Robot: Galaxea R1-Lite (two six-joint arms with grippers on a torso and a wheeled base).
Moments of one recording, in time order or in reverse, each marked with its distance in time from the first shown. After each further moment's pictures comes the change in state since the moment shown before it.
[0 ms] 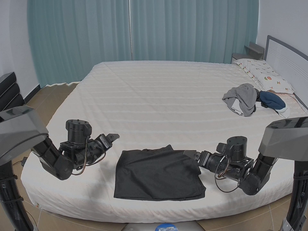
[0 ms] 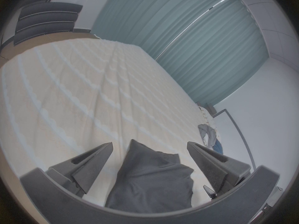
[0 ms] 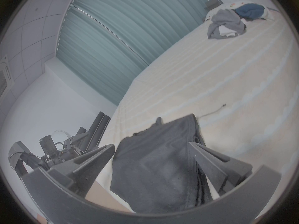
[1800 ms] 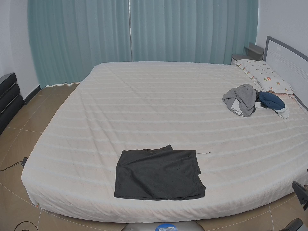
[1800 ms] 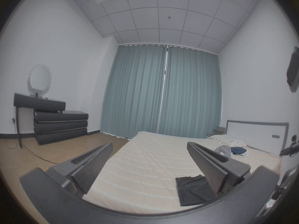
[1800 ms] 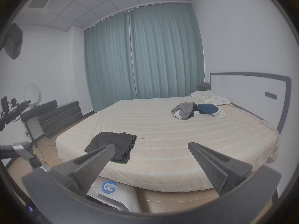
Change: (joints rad) left arm 0.185 -1.791 0.254 0.906 0.262 0.738; right arm -0.362 -1.882 0.185 1.536 -0.079 -0.711
